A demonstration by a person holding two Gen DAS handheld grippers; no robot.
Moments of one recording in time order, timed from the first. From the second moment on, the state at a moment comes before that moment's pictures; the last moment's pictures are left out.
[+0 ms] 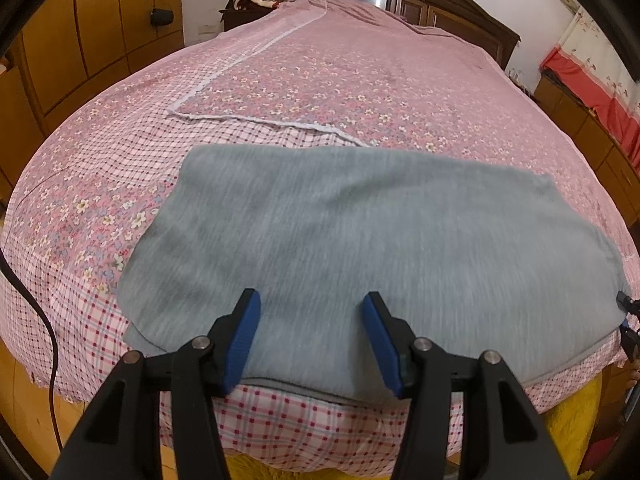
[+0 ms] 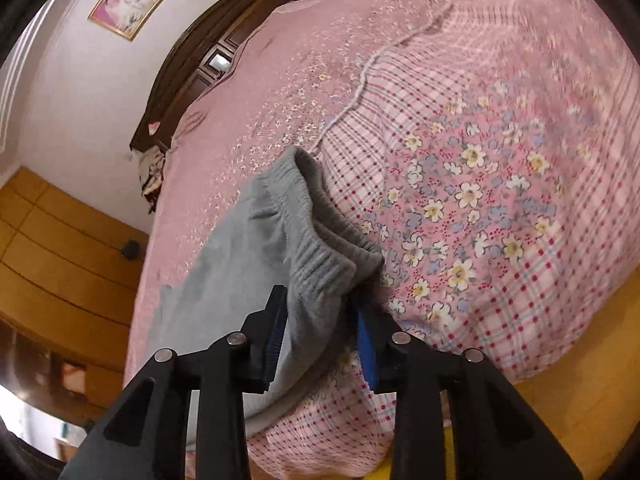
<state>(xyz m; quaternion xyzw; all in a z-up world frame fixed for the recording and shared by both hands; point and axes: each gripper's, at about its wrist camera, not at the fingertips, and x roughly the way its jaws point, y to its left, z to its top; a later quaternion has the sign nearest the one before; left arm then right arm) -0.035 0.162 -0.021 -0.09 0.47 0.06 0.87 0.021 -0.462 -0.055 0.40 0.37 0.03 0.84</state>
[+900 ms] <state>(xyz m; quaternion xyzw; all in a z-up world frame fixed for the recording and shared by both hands) -0.045 0.175 -0.003 -0.11 0.47 0.06 0.87 0.007 -0.338 0.068 0.03 0.31 0.05 0.95</state>
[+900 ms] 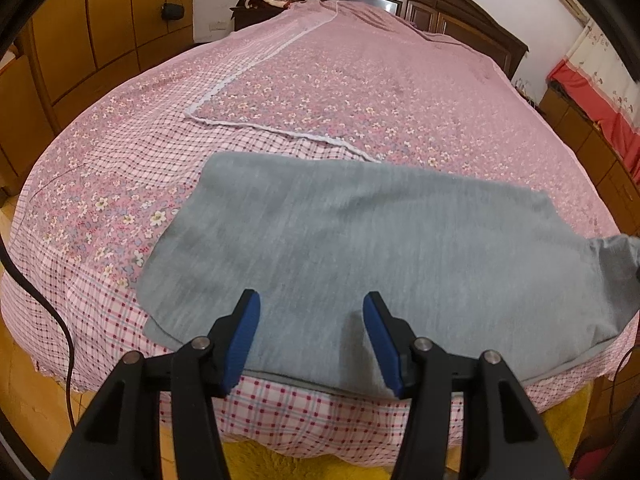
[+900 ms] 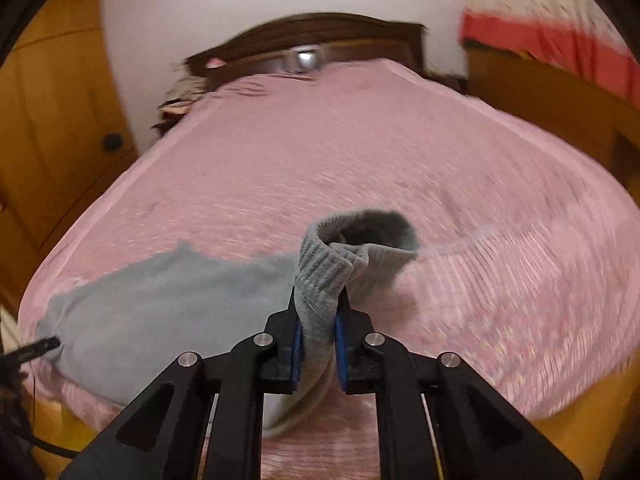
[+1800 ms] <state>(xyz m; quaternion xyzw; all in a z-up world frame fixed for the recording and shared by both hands) -0.048 0.156 0.003 -0.12 0.48 0.04 0.87 0.022 -0.194 0.021 -0.04 0.37 0.24 0.90</state>
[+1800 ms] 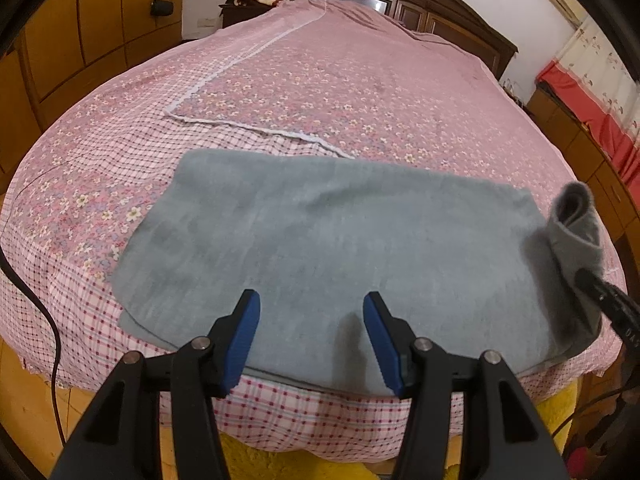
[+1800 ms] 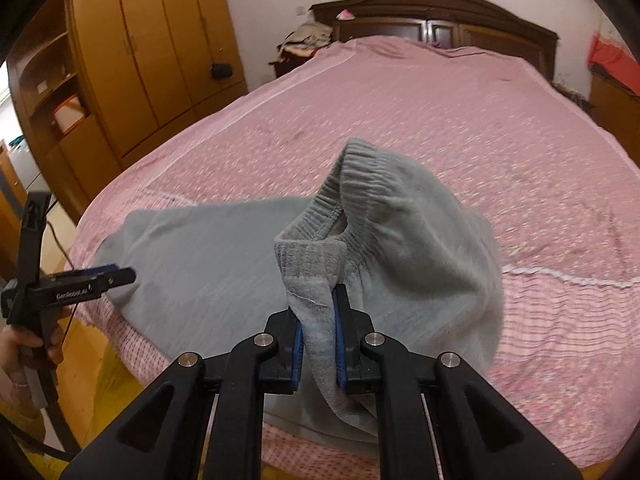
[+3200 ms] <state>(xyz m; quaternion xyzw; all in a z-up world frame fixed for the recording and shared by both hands) 0.017 -0.025 0.022 -0.10 0.50 -0.15 0.85 0.008 -0.264 0.004 0.02 0.41 0.17 0.89</state>
